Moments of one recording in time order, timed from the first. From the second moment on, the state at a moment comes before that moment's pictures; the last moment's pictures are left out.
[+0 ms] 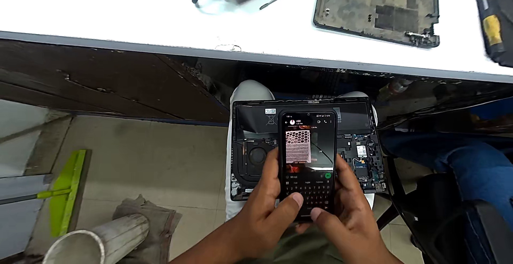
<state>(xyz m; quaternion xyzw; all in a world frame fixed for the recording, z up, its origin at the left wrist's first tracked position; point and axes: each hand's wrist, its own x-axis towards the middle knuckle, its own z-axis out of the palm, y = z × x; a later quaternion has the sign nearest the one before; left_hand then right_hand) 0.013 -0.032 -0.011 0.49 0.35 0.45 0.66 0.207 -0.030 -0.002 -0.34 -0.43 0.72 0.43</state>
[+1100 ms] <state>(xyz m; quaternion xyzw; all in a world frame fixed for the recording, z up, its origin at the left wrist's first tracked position) 0.006 -0.032 -0.016 0.49 0.32 0.44 0.68 0.208 -0.028 -0.006 -0.31 -0.42 0.73 0.44</state>
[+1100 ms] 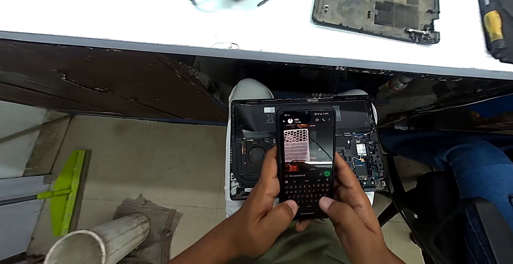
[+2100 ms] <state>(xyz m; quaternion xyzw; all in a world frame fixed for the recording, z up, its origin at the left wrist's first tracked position) 0.010 -0.031 -0.013 0.48 0.34 0.44 0.68 0.210 -0.026 -0.007 -0.29 -0.42 0.74 0.44</state>
